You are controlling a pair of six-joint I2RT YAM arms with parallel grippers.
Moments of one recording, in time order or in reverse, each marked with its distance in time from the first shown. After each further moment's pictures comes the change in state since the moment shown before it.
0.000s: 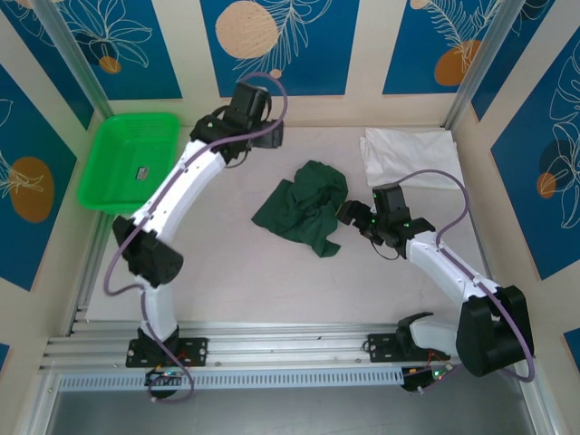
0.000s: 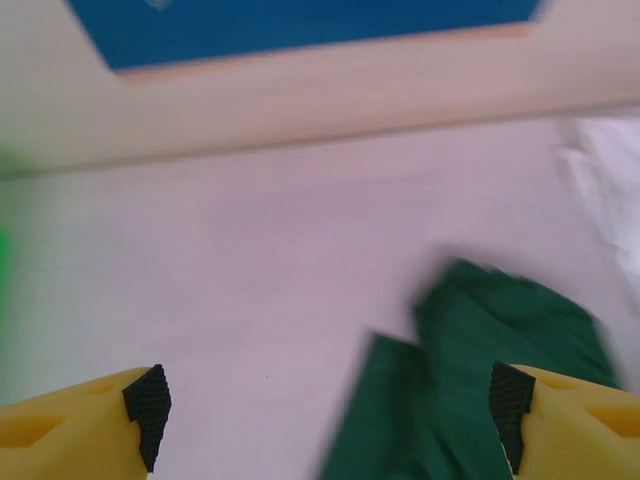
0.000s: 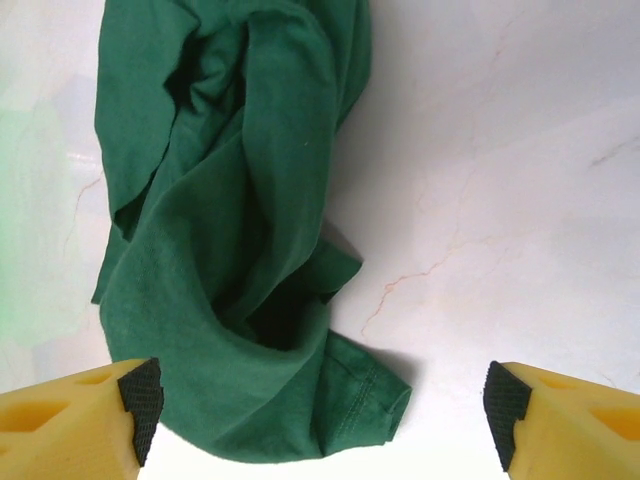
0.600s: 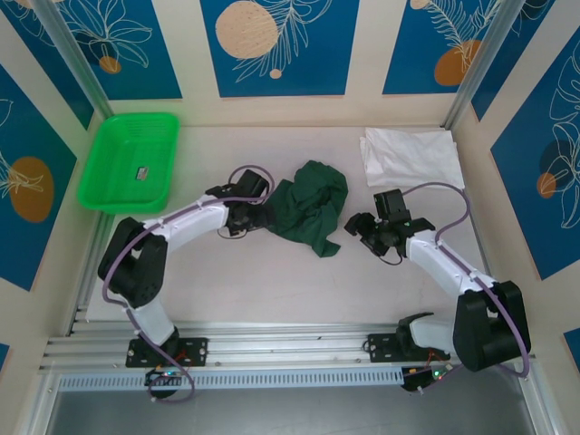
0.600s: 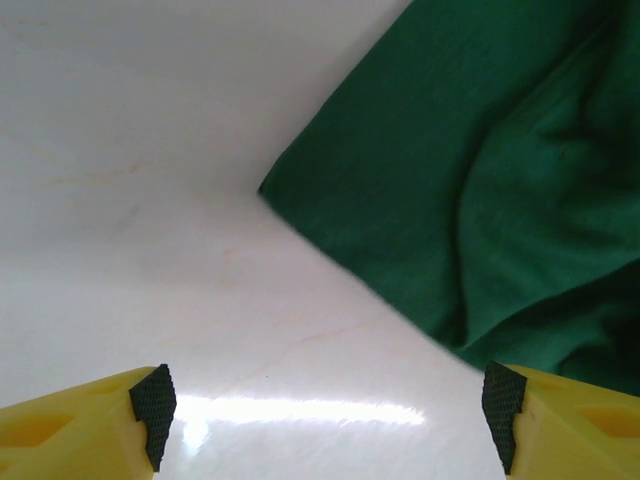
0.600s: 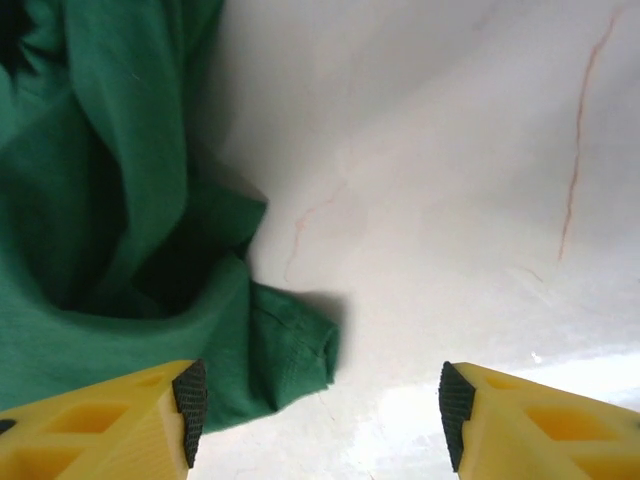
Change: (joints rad) left arm -0.011 -0.142 -0.883 0.312 0.203 -0.477; right arm -0.030 0.030 -0.025 -0.131 -0.041 0.116
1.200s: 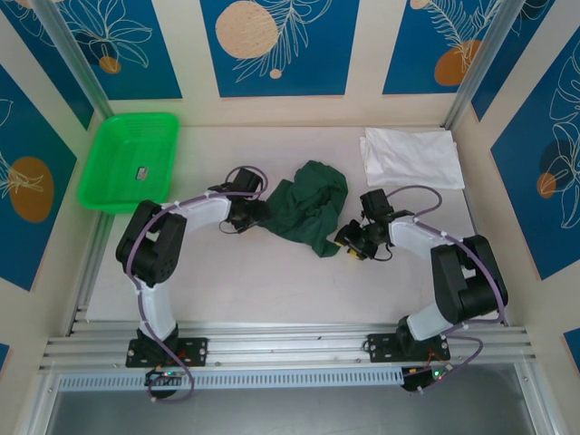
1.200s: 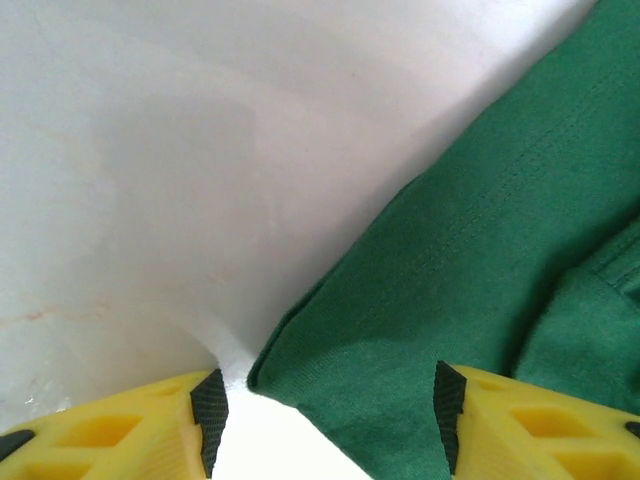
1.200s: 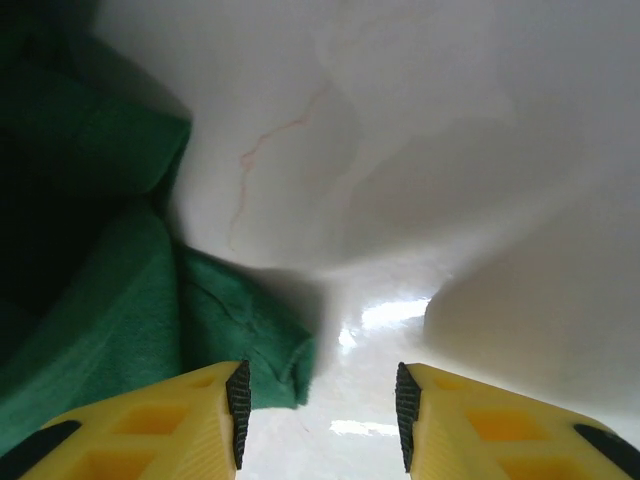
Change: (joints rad) left arm 0.097 0.168 0.009 0.165 0.115 -0.054; right arm 0.023 0.284 0.047 0.055 -0.168 -0.069
